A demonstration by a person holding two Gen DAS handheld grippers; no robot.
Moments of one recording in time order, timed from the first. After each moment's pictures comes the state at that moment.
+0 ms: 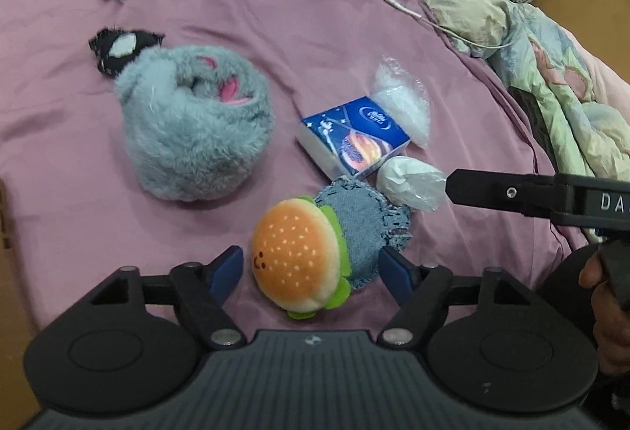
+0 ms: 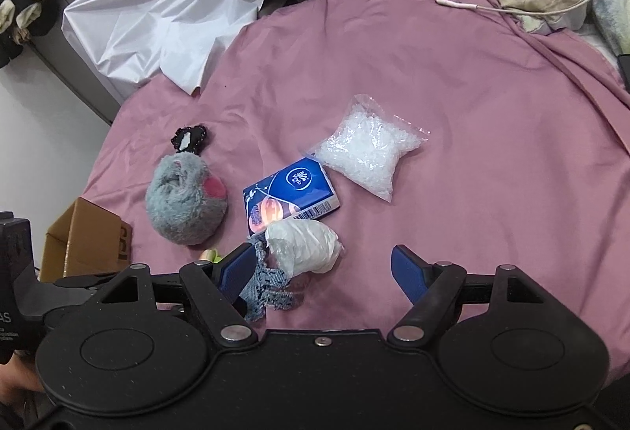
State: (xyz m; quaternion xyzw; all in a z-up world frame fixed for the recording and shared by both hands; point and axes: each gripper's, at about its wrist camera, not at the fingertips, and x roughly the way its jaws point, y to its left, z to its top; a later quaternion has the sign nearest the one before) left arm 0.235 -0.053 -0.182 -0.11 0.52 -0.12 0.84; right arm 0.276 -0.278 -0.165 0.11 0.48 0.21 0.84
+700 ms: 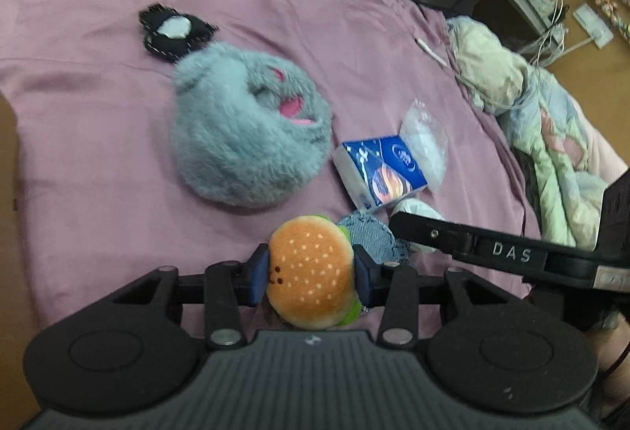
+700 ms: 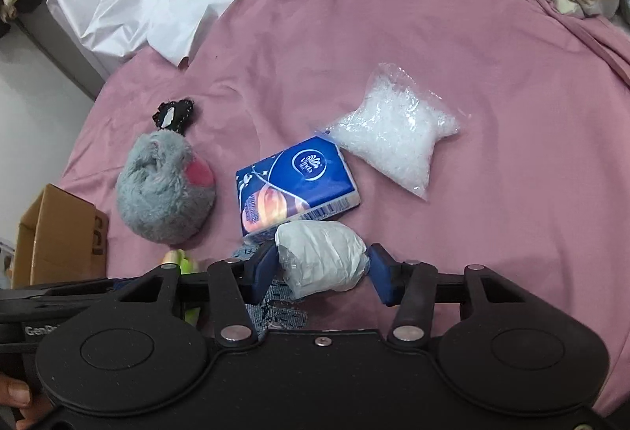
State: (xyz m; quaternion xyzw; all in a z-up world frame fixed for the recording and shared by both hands) left arm 0.231 -0.011 -0.176 -0.22 0.50 -0.09 0.83; right arm 0.290 -0.244 -0.184 0.08 0.49 0.20 0.84
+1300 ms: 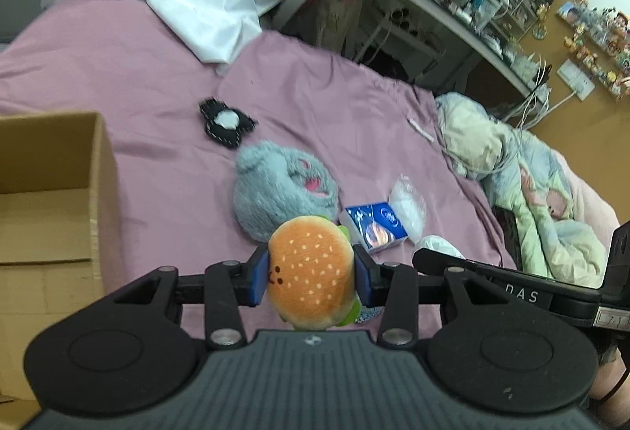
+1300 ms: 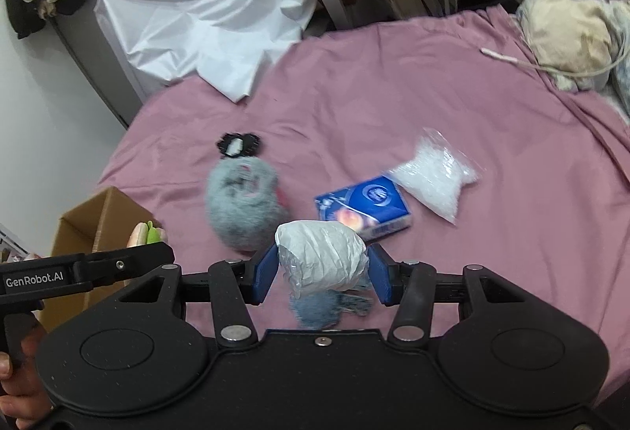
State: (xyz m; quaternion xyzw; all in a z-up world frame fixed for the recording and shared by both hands) left arm 0.168 0.024 -0.107 -0.22 0.40 -0.05 0.89; right arm 0.236 -0.222 -0.120 0.06 0.42 0.22 0.88
